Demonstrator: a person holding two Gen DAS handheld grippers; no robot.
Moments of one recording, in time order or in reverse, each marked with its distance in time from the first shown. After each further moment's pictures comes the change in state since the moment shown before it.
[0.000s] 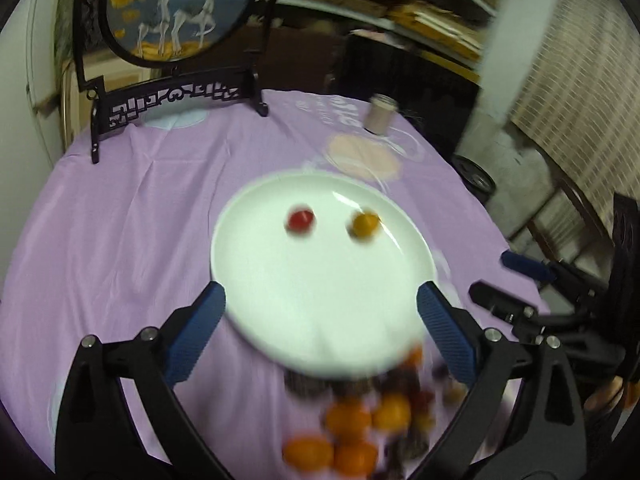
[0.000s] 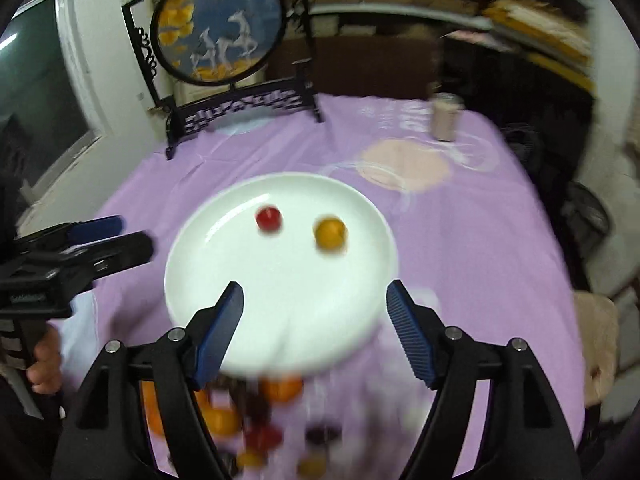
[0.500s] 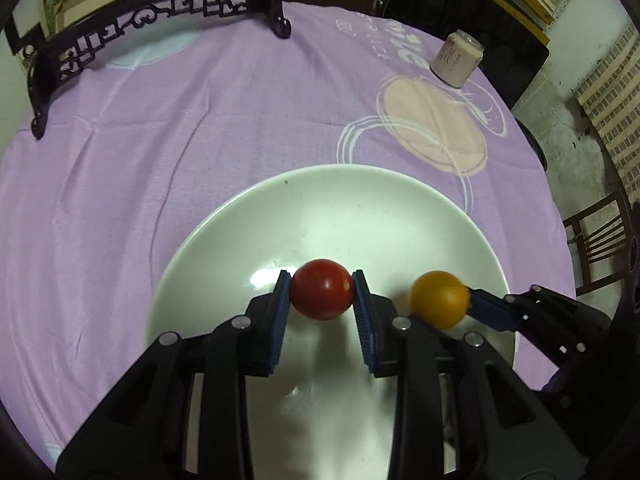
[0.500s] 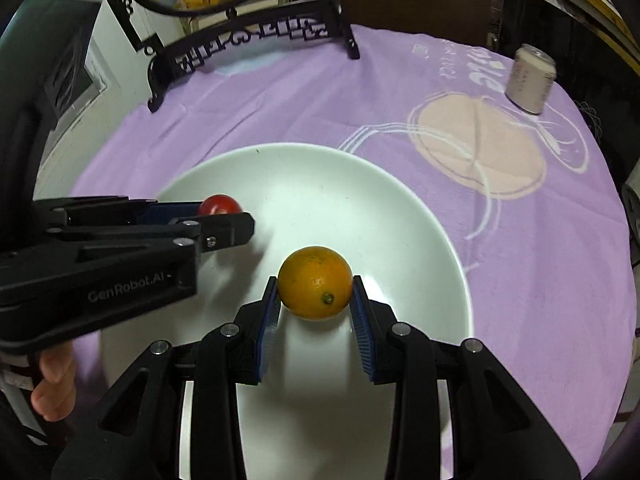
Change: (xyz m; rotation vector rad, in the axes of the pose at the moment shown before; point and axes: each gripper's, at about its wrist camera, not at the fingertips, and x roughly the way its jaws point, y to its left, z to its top) left arm 0.201 0.031 0.102 -0.134 0.339 0.103; right arm 0.192 -0.006 0.091 -0.095 0.300 0.176
